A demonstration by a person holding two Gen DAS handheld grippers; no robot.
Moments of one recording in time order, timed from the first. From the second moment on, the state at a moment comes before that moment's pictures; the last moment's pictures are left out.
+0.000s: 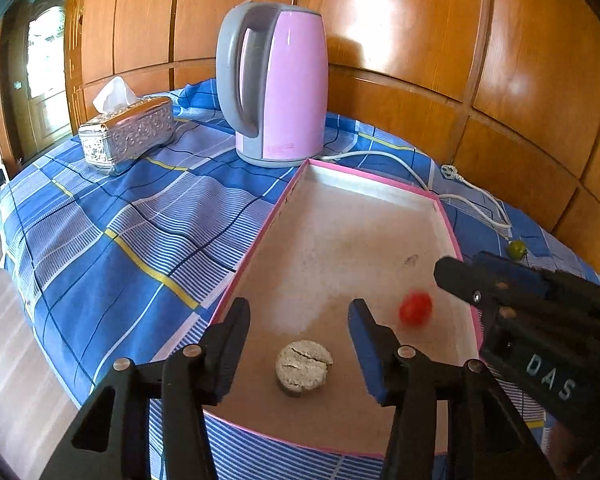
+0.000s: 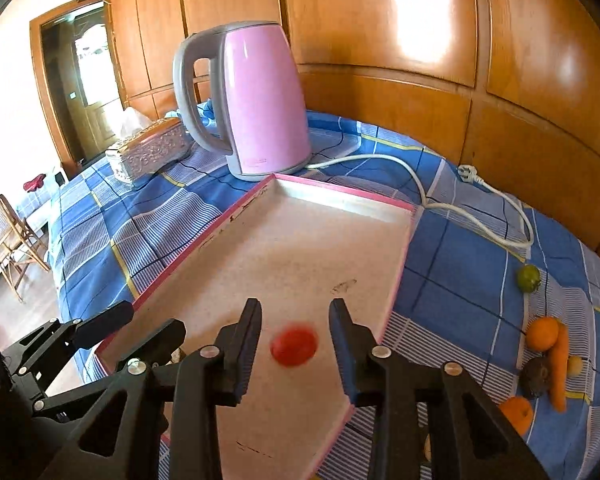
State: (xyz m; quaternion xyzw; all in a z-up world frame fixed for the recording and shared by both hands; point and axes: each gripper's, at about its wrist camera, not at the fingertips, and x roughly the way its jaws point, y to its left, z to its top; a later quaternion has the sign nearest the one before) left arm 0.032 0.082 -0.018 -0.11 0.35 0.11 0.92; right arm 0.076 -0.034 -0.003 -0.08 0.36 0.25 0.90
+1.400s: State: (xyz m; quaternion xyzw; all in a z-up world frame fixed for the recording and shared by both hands) left arm 0.018 -0.057 -0.010 0.00 0.36 -0.11 0.93; right arm 0.008 -0.248 -0.057 0.05 0.42 -0.01 0.90
